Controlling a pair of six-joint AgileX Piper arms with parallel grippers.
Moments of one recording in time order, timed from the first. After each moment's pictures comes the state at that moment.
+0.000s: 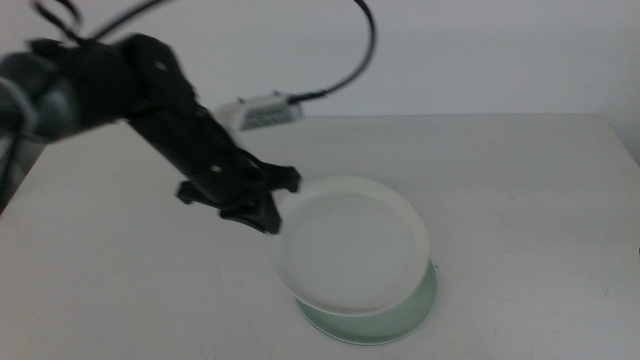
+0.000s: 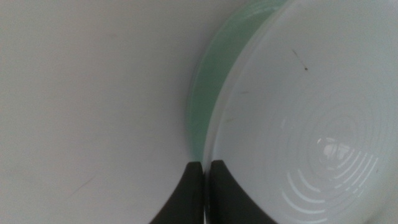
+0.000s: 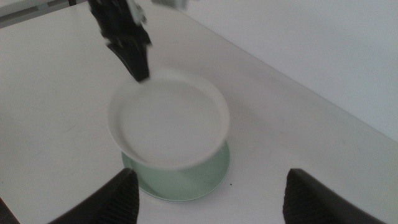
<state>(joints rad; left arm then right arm) -0.34 1.79 -1.34 -0.49 0.95 0.13 0.41 0.56 -0.89 0.26 0.88 -0.40</state>
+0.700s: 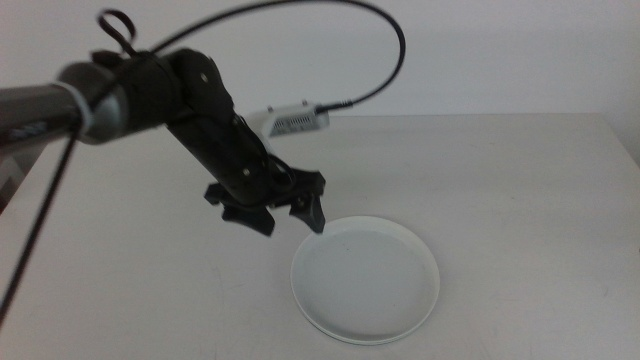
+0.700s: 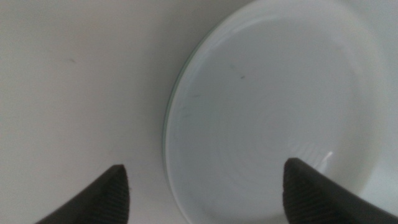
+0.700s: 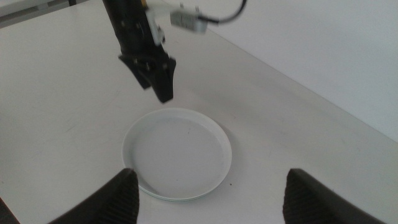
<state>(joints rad) -0.39 1.88 -1.42 -0.50 0.94 0.12 0.41 0.56 -0.89 0.26 0.88 -0.40</state>
